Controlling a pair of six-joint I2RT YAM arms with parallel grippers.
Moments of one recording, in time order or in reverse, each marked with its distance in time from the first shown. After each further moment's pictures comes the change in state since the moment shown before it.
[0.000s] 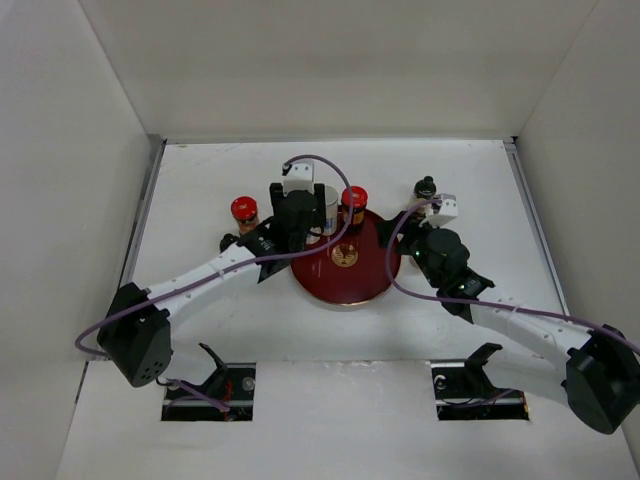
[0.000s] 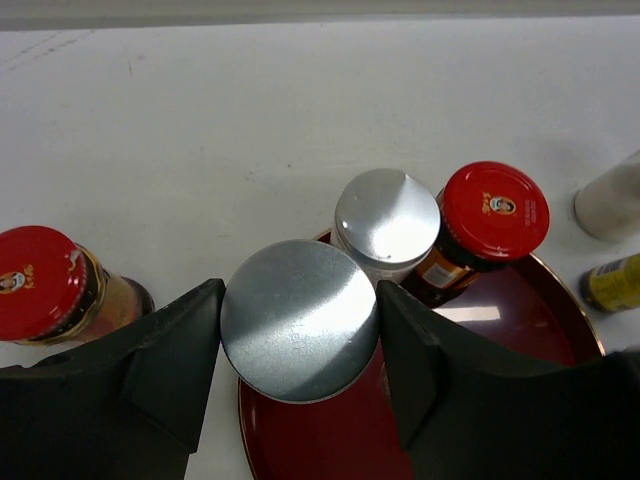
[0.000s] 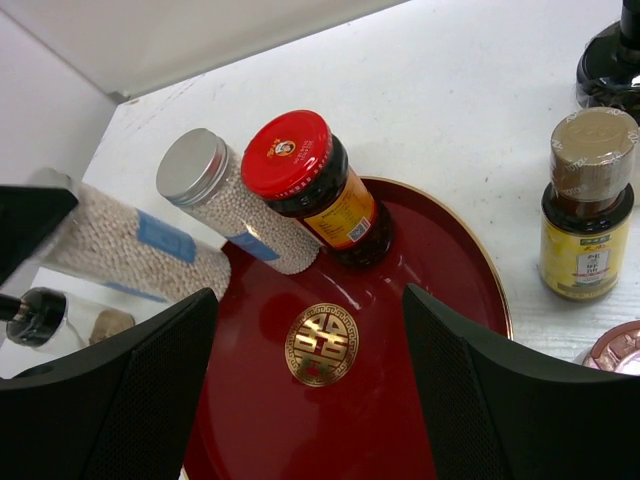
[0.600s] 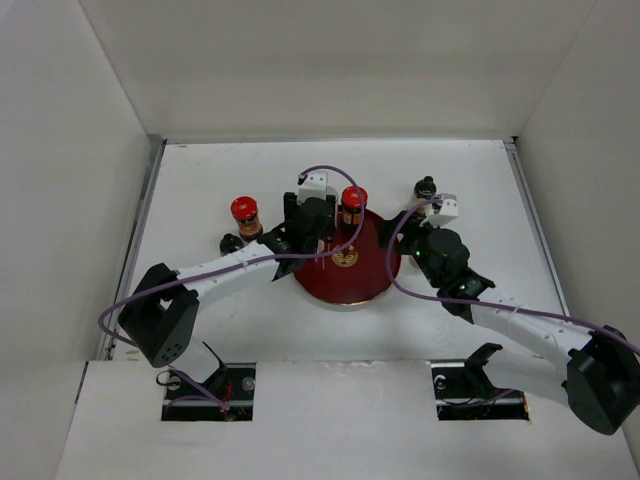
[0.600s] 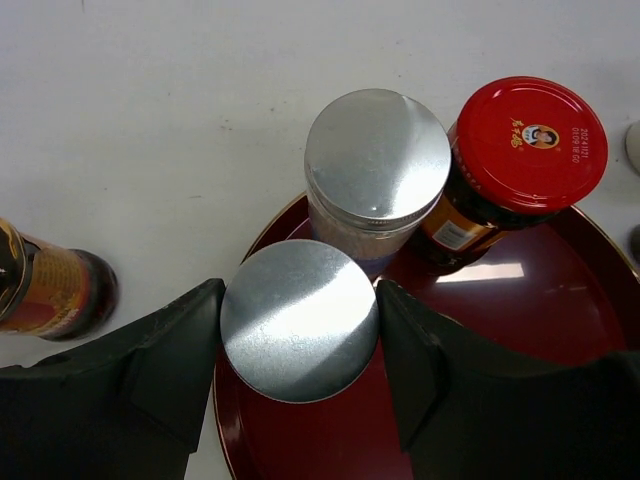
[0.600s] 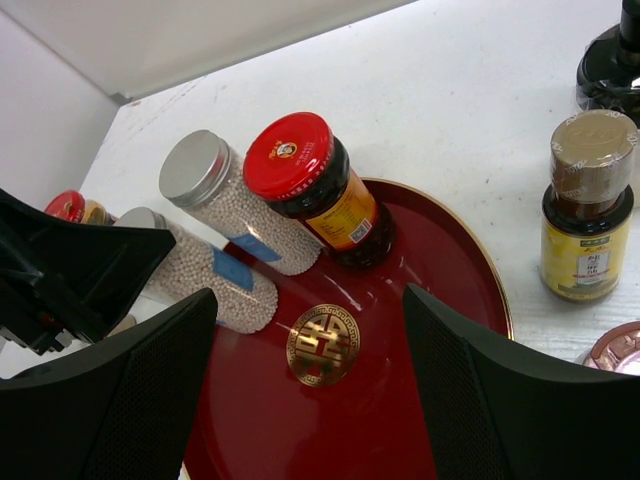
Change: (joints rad) left arm -0.026 0.140 -0.022 0.032 0.008 -0.026; right arm 0.000 -0.004 0.000 0.000 0.000 0.000
